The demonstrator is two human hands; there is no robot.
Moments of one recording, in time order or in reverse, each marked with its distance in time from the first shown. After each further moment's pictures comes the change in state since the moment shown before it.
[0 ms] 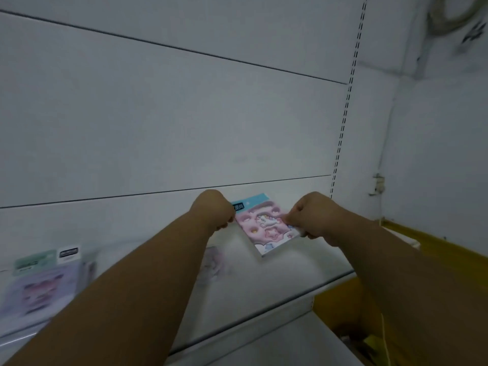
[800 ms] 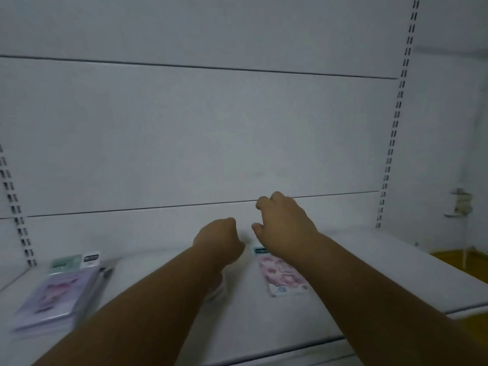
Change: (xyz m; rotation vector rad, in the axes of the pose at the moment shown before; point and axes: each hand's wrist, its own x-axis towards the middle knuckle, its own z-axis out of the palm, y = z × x) left_hand 0.005 -0.005 0.038 0.569 0.182 0.017; right_hand 0.045 -0.025 0.031 -0.480 0.117 -0.633
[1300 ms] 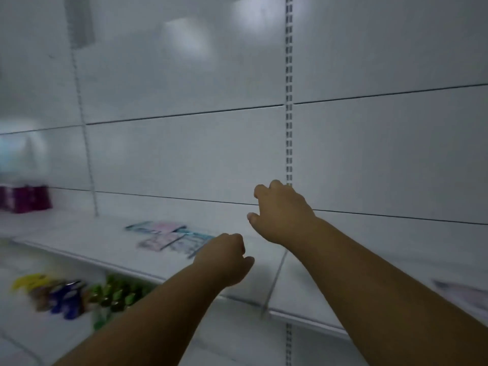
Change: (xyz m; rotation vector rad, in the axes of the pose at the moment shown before) left_hand -0.256 -0.371 -0.181 0.137 0.183 -0.409; right_hand -0.051 -0.447 -0.017 0.248 0.063 -0.542
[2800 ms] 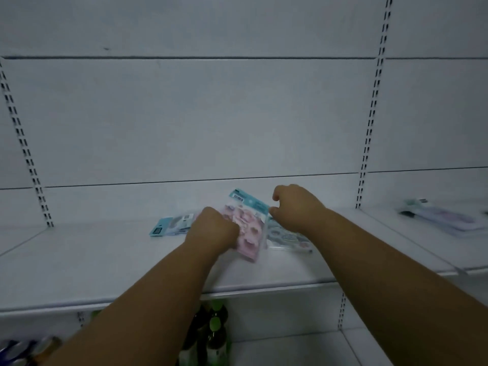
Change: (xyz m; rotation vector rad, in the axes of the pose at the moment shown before) left_hand 0.159 -0.361 -0.015 -0.426 -0.210 0.063; right_hand 0.171 -0.229 0.211 -0.118 -0.191 0.596
